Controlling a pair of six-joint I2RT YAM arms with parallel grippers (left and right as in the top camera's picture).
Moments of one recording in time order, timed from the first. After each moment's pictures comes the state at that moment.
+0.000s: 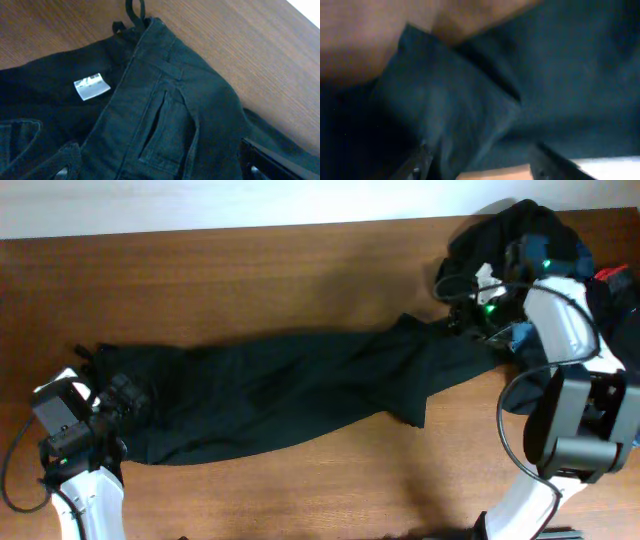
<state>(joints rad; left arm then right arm) 0.49 1.16 0.69 -0.33 0.09 -0.29 -0.18 1.98 1.56 -1.02 -0.37 -0.01</state>
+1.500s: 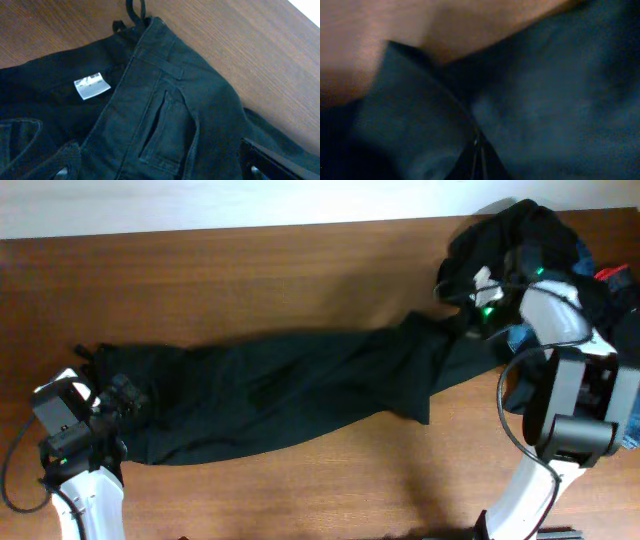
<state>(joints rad) 0.49 1.16 0.69 -0.34 0.09 -0.29 -0.22 2.08 1.59 -0.94 -0.40 -0.04</state>
